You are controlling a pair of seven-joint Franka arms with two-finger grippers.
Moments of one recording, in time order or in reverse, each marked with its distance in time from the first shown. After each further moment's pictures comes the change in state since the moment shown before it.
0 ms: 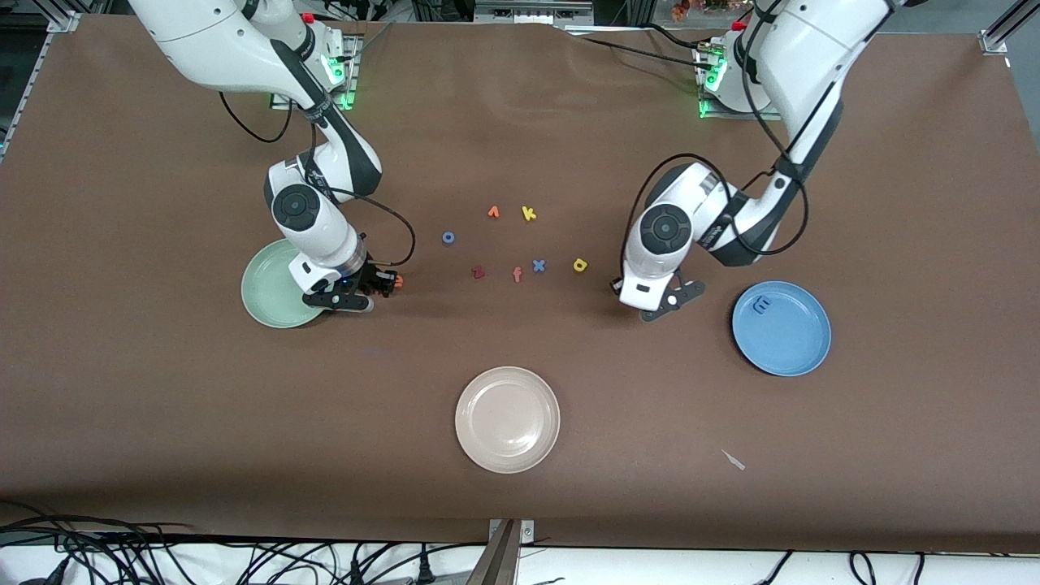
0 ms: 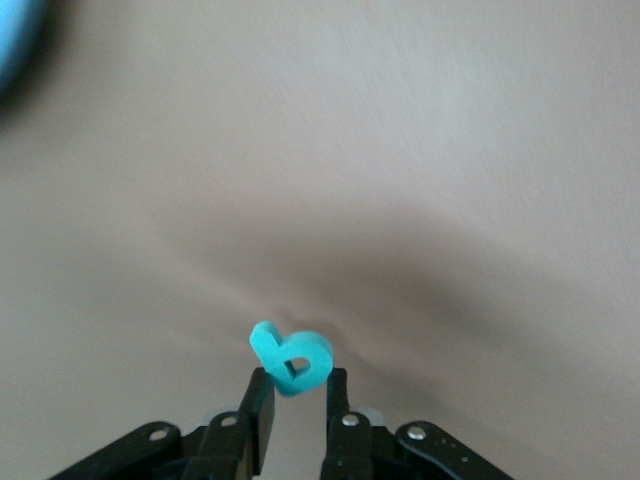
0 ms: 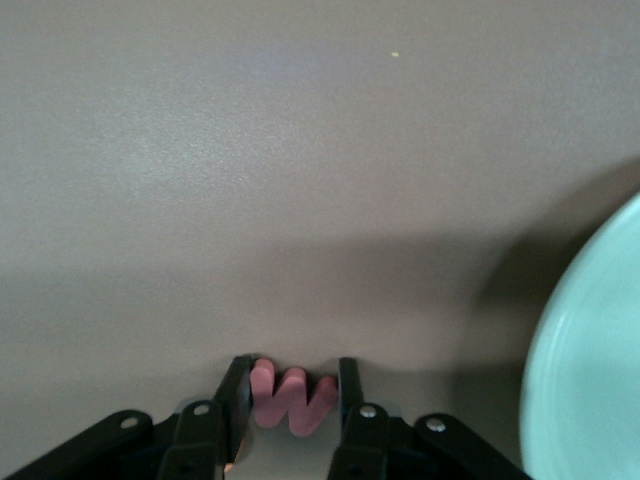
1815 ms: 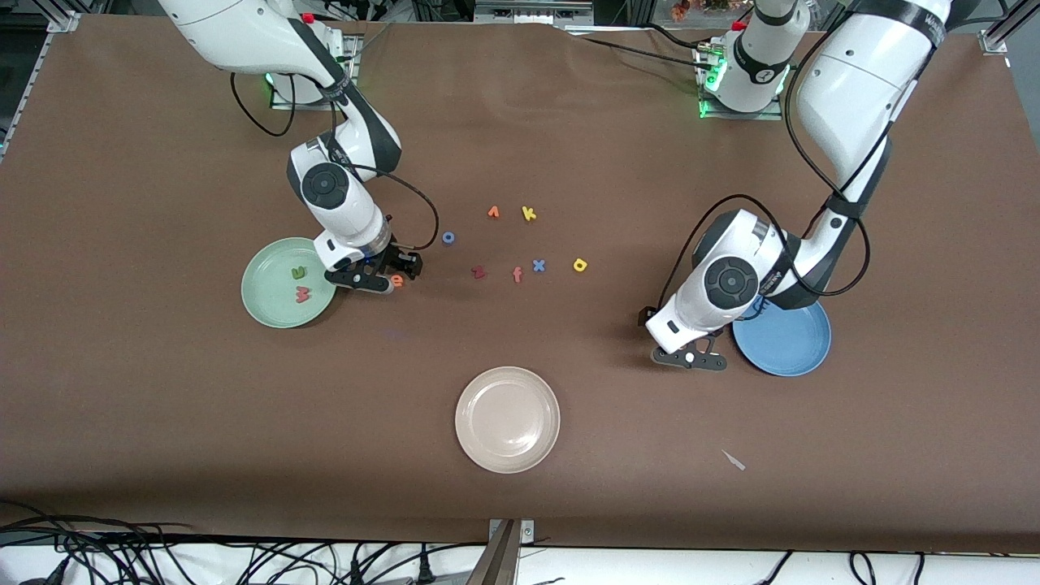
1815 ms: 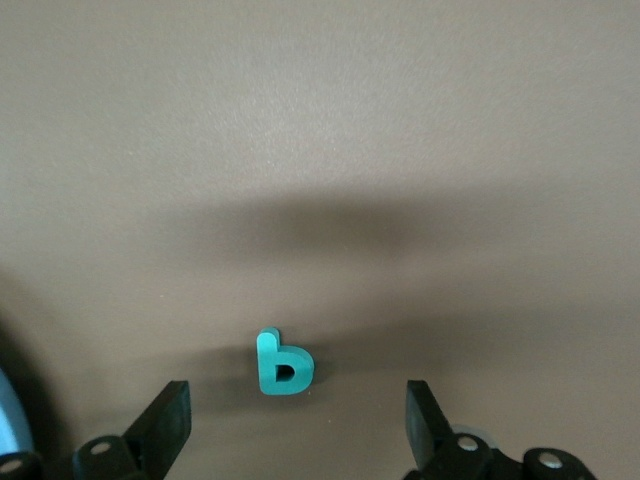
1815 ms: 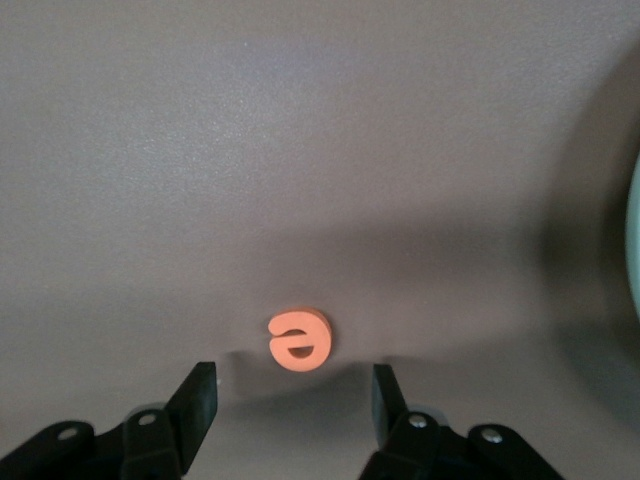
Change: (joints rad) left arm 0.115 0.153 0.000 0.182 0.007 0.047 0.741; right arm 0.065 -0.035 0.029 -0.057 0.014 0.014 0.213
